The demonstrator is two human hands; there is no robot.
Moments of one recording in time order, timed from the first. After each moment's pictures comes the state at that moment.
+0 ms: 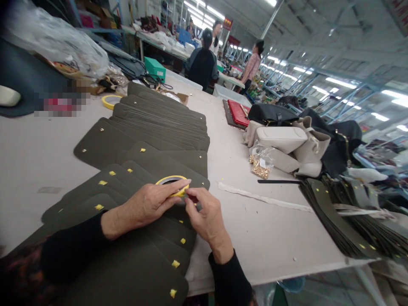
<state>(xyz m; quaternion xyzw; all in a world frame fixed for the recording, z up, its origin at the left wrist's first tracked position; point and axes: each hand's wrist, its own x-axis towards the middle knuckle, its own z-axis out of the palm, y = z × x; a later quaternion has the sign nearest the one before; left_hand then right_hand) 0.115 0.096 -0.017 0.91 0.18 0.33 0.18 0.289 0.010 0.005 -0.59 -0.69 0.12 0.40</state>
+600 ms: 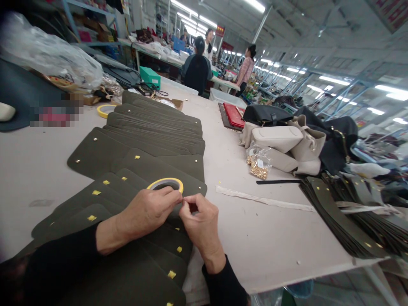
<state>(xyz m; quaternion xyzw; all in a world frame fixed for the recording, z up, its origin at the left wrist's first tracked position) 0.128 0.087 0.009 0.94 0.22 0.25 0.06 0.278 0.012 -0.005 -0.67 -0.57 0.11 0.47</state>
